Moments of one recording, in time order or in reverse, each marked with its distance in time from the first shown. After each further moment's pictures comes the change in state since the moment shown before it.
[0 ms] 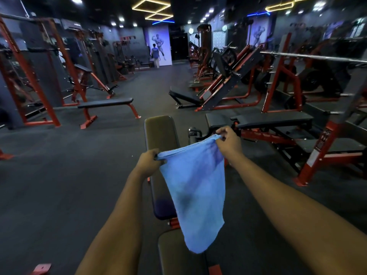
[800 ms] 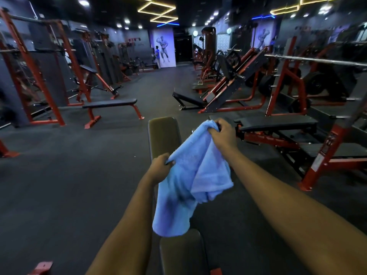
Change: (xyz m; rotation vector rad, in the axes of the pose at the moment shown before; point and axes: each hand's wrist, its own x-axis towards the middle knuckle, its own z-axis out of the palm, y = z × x) left_hand -0.010 0.006 0.023 -0.162 -0.019 0.018; right_hand 0.007 -0.041 0.015 0.056 0.030 -0.181
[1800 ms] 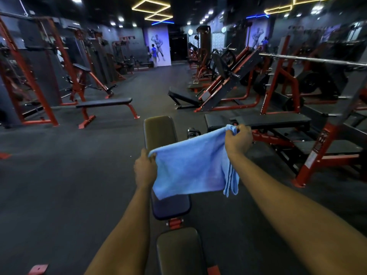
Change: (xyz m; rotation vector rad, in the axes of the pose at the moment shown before) left_hand -0.013 -0.005 -0.001 -0.044 0.424 -0.226; right_hand -0.012 0.023 -0.028 -0.233 0.426 0.216
